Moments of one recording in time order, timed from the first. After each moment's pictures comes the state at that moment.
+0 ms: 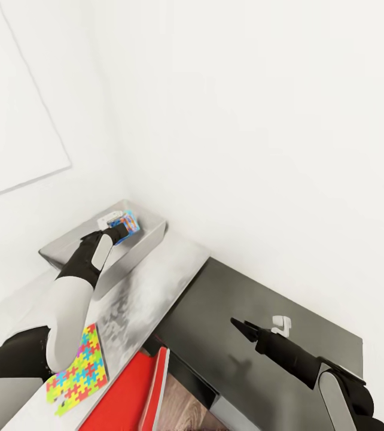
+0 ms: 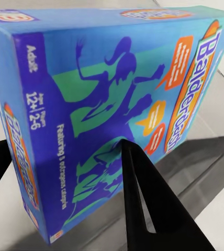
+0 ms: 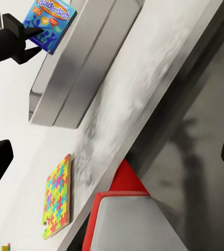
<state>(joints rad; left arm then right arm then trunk) -1.12 -0.03 0.24 -0.64 0.23 0.38 0.18 -0.12 0.00 -0.17 -1.58 -0.50 0.72 0.70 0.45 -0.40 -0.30</state>
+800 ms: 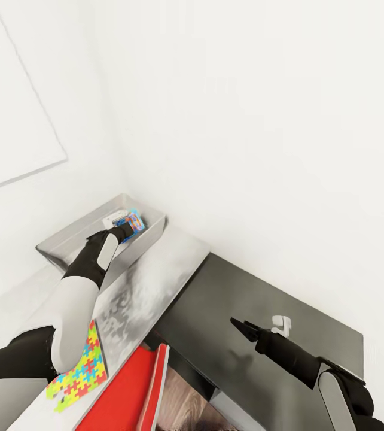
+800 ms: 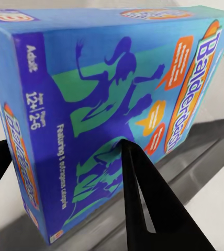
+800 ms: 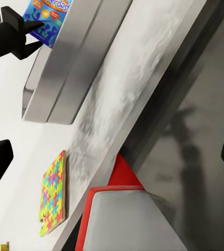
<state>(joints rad) -1.12 -0.06 0.24 -0.64 0.23 0.36 0.18 -0.12 0.00 -0.17 -1.58 -0.50 0.72 0.70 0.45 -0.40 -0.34</state>
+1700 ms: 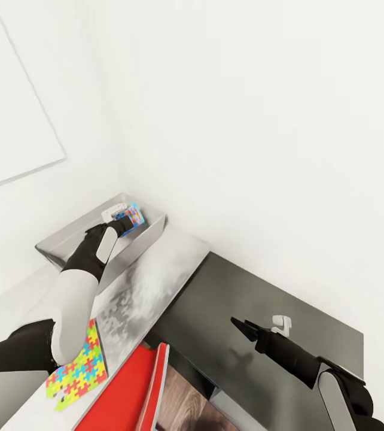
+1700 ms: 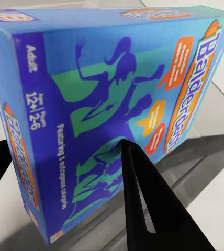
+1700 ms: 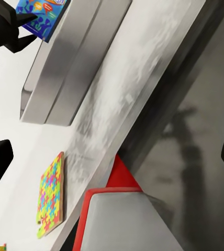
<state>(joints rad) -1.16 -0.06 0.24 -0.64 0.23 0.37 0.18 -0.12 0.00 -0.17 -1.58 -0.50 0.71 0.69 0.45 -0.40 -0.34</state>
